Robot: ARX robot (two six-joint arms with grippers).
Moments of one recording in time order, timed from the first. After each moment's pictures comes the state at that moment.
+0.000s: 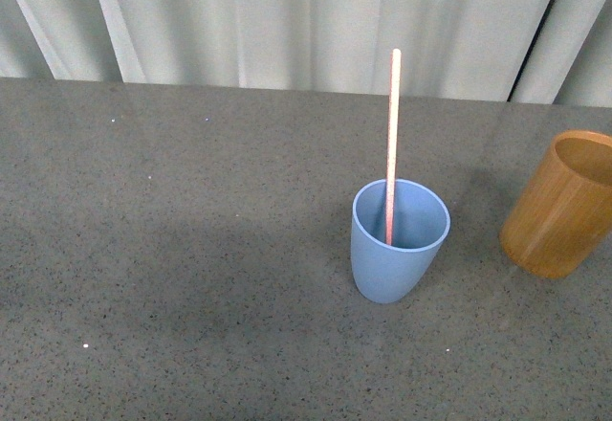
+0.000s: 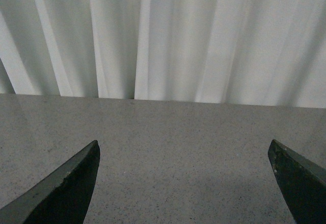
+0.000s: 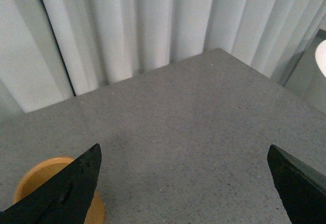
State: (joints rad) left arm 0.00 0.00 0.02 0.00 0.00 0.00; right arm 0.16 0.87 0.33 0.28 0.65 0.18
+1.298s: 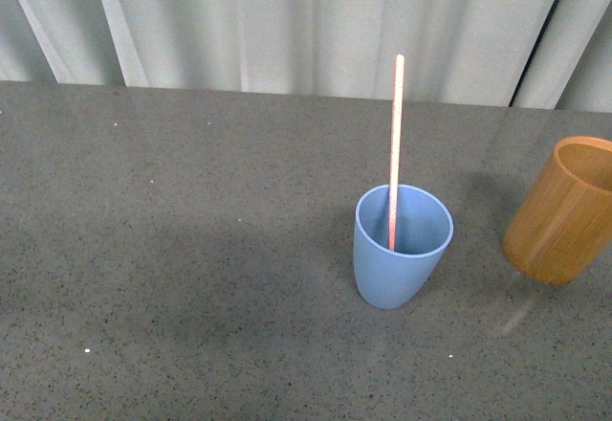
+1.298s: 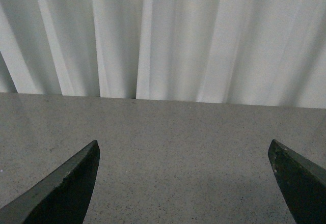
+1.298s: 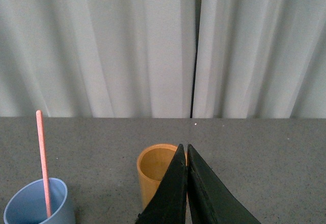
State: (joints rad) left arm 0.00 0.00 0.02 0.00 0.00 0.00; right arm 0.00 0.28 0.02 0.28 0.00 0.00
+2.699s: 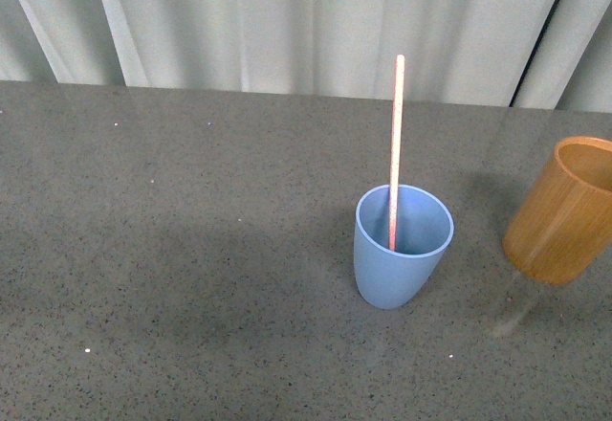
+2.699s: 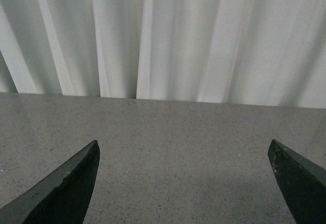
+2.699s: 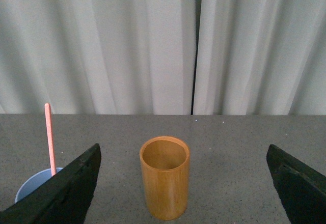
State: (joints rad) left arm 0.00 0.00 0.02 0.00 0.00 0.00; right arm 0.00 0.00 0.02 0.00 0.00 0.00
